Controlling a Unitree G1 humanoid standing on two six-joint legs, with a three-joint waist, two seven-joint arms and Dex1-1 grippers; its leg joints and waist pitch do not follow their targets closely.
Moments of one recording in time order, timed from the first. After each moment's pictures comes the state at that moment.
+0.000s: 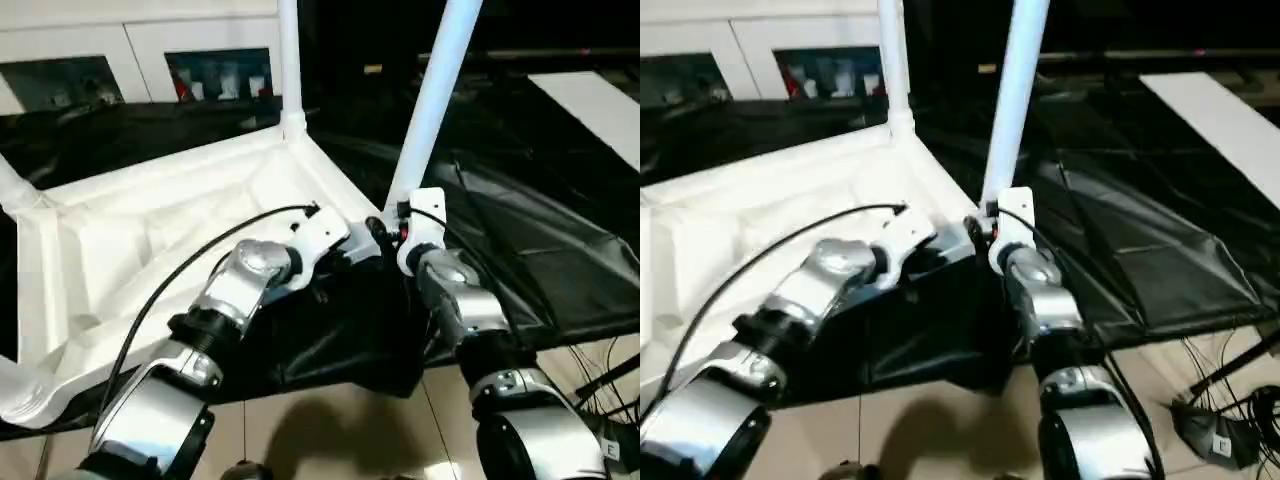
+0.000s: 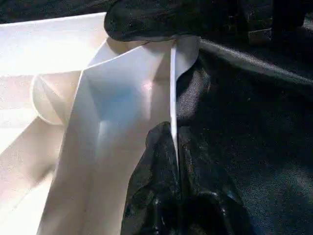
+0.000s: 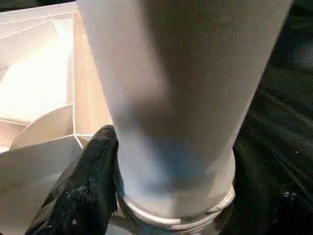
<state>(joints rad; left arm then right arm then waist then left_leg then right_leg) -0.78 0.13 -0.30 0.77 0.11 0.21 -0.70 -0.68 -0.03 -0.07 0.80 0.10 0.11 0.16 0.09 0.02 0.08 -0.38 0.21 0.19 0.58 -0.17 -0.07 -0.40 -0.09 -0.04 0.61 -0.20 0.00</state>
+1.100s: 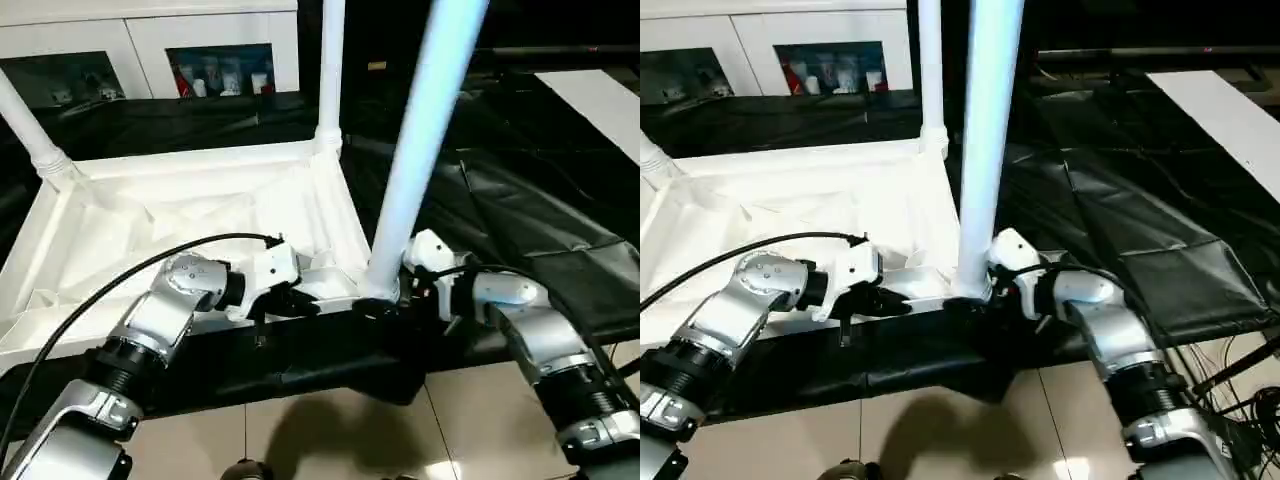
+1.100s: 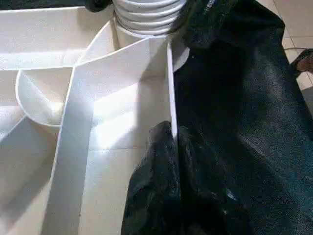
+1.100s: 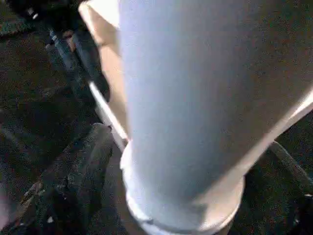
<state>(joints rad) -0.56 0.44 -0.34 0.44 0.01 0.12 -1.19 -0.47 -0.37 0.20 0.43 0.13 0.12 1.01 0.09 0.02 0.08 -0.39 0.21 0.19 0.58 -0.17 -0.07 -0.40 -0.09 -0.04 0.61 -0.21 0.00</state>
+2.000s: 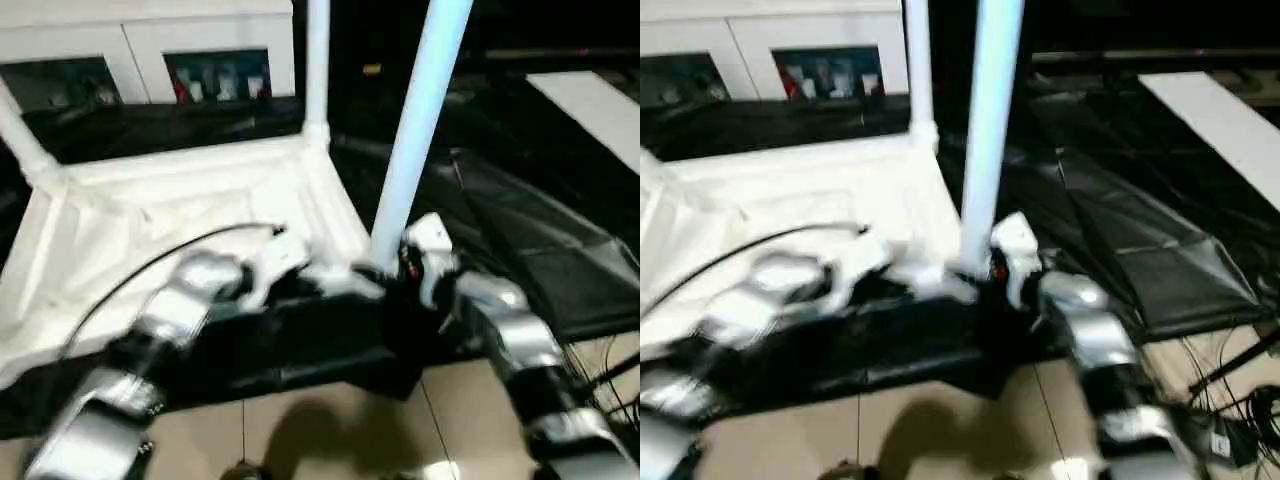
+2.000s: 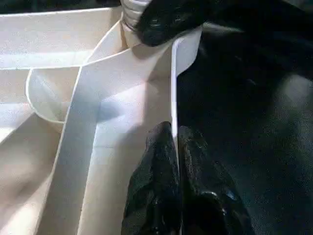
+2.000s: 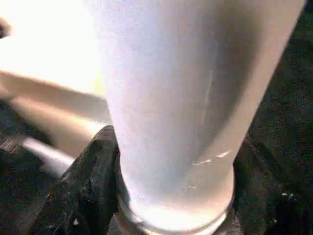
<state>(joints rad) -0.68 0.27 -0.31 0.62 0.06 0.18 -0.93 -0.52 -0.16 0.04 0.56 0.13 0.17 0.53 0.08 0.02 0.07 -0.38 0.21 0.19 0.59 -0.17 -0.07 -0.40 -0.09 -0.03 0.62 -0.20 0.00</state>
